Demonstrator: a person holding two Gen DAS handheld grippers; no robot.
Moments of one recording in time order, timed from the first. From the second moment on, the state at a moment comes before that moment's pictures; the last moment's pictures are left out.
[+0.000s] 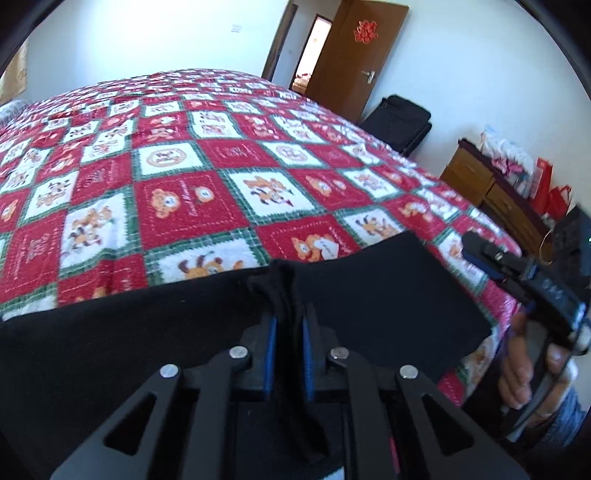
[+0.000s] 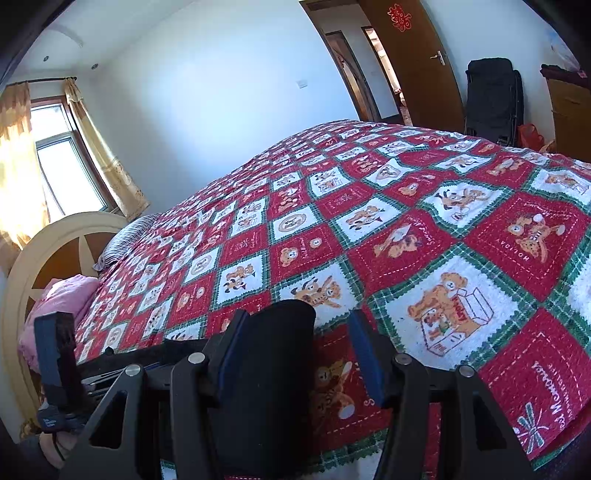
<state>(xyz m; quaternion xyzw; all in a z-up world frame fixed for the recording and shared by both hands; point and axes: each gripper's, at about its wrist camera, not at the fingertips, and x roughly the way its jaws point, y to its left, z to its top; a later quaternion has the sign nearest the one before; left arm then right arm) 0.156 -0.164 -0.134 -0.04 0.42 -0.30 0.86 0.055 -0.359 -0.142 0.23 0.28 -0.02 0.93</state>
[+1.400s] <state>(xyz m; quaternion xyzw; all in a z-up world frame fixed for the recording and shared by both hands) 0.155 -0.069 -0.159 -0.10 0.44 -0.21 0.87 0.059 -0.214 -0.175 -0.03 0.39 0.13 0.91</state>
